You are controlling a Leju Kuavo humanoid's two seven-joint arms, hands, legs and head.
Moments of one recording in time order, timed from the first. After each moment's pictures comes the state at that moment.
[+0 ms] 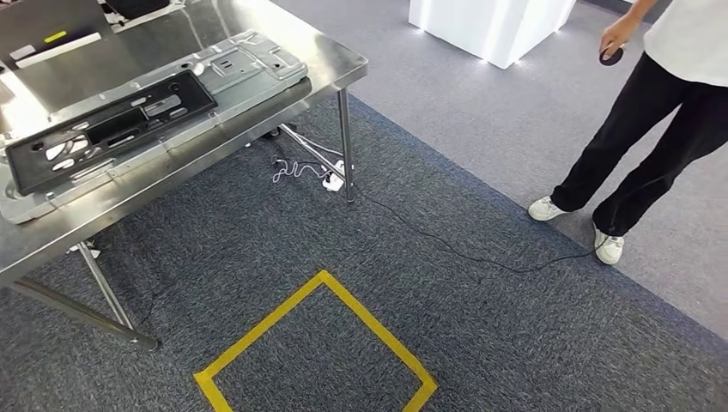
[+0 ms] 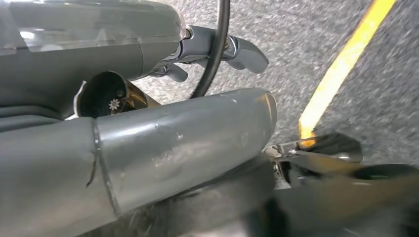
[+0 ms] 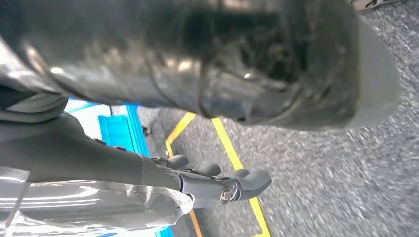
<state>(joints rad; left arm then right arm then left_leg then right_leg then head) -0.07 -0.09 -0.88 -0.12 0.51 0.37 0.08 -0.05 0.15 -0.68 -0.21 0.99 -0.13 0.27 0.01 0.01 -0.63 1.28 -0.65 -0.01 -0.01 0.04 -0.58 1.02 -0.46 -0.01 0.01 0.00</state>
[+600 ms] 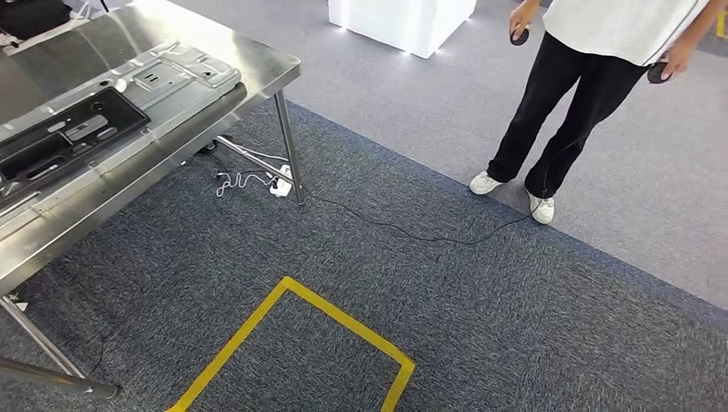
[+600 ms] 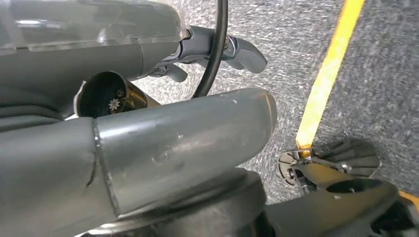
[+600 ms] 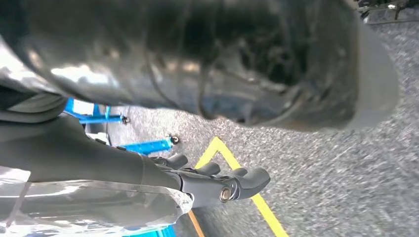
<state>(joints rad) -0.08 -0.08 -0.88 -0.12 0.52 0.38 0.06 -0.05 0.15 -0.69 -0.20 1.00 -0.13 0.24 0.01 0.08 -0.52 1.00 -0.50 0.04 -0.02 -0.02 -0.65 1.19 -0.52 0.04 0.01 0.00</state>
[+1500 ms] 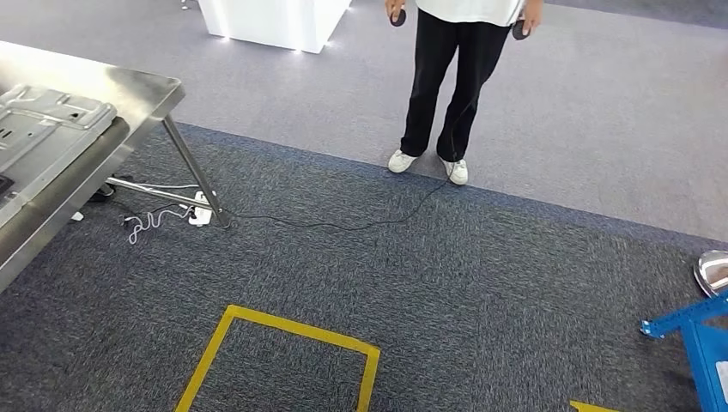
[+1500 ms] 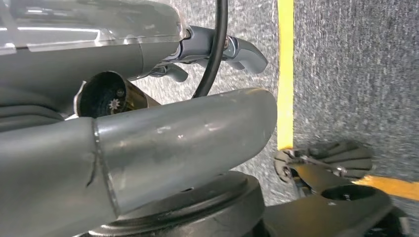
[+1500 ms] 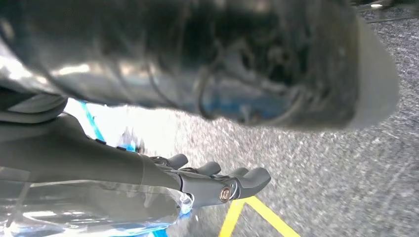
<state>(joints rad) -0.08 -0.08 -0.88 -0.13 0.53 0.39 0.06 -0.06 0.14 -0.70 -0.20 1.00 -0.14 0.23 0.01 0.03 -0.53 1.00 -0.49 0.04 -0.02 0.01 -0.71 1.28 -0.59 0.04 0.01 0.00</state>
